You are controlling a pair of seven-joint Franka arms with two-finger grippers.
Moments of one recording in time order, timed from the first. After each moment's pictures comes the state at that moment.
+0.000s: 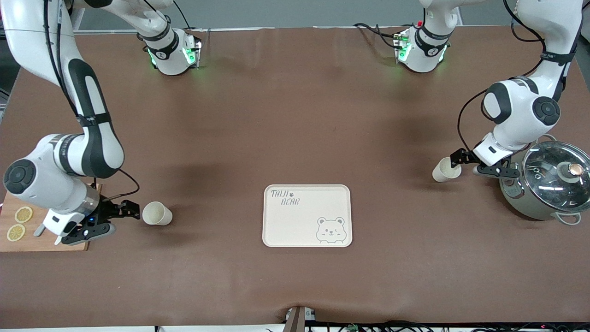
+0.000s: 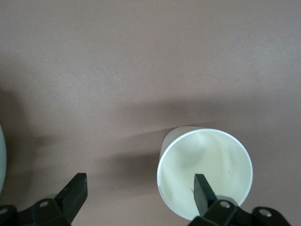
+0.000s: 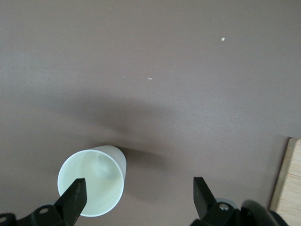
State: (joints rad) left arm 0.15 0.21 -0.05 -2.37 -0.09 2.65 0.33; right arm 0.04 0.54 -0.07 -1.68 0.13 2.32 -0.38
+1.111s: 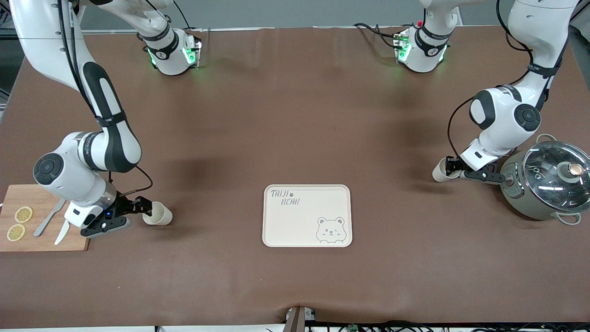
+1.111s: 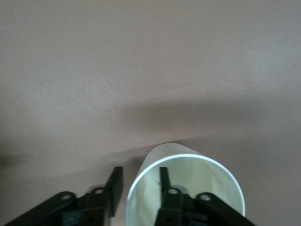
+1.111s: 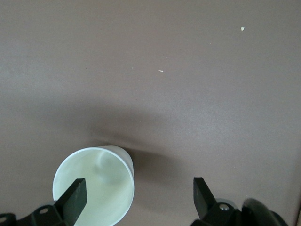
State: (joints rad) left arm 0.15 0.29 -0.10 -2.37 -0.09 2.75 0.30; right arm 0.05 0.53 -0.06 -1.79 0.13 2.48 -0.38
